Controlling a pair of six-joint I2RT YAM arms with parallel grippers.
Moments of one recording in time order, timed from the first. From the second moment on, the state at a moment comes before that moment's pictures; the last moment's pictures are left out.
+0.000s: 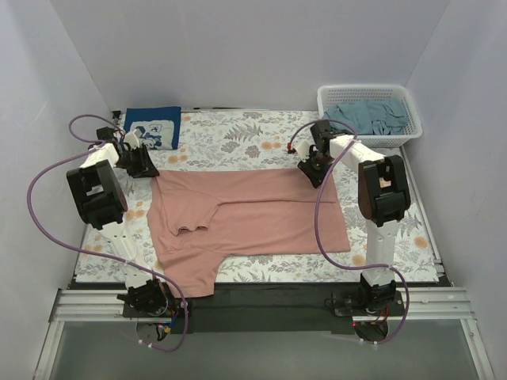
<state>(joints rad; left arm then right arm) 0.35 2.15 1.58 -0.63 0.58 0.14 0.29 2.10 1.58 -0.81 -0.18 -0.63</state>
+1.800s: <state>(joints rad) 0.33 2.32 1.82 -0.48 0.46 -0.01 0.31 2.14 1.63 -0.71 -0.08 -0.65</state>
